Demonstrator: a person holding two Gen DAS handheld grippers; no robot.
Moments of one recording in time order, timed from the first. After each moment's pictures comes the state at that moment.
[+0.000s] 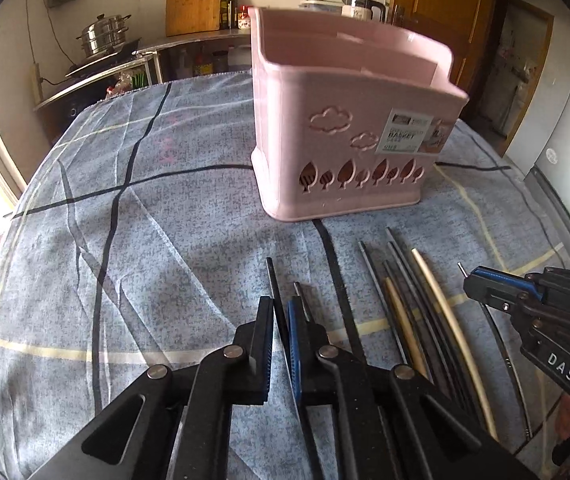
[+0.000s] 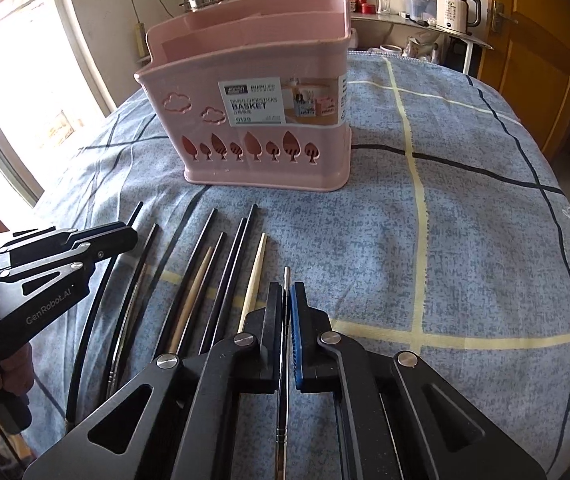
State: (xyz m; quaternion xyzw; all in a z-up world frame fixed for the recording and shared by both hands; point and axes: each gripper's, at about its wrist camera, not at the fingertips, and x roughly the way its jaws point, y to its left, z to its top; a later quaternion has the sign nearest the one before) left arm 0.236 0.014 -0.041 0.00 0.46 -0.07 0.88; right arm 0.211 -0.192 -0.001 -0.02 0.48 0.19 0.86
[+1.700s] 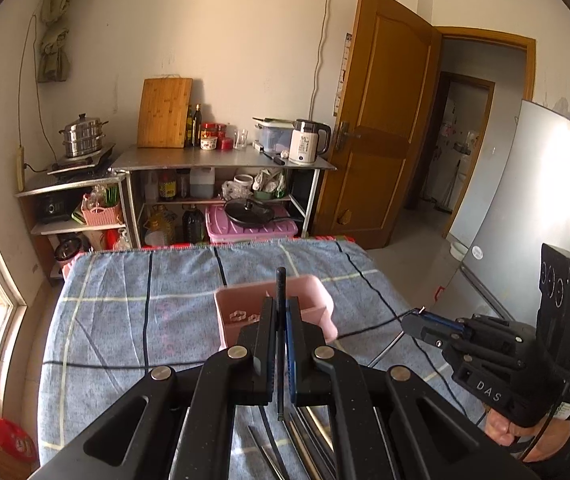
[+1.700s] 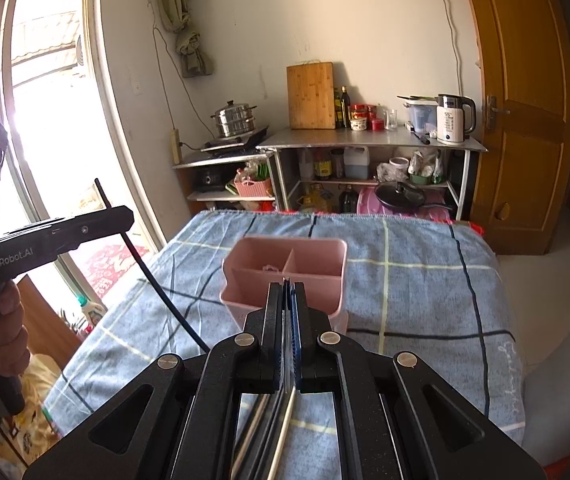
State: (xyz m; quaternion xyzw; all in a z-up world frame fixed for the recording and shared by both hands) left arm 0.228 0.021 0.195 -0.04 0.29 -0.15 0.94; right arm 0.209 -0.216 0.179 0.03 0.31 0.23 0.92
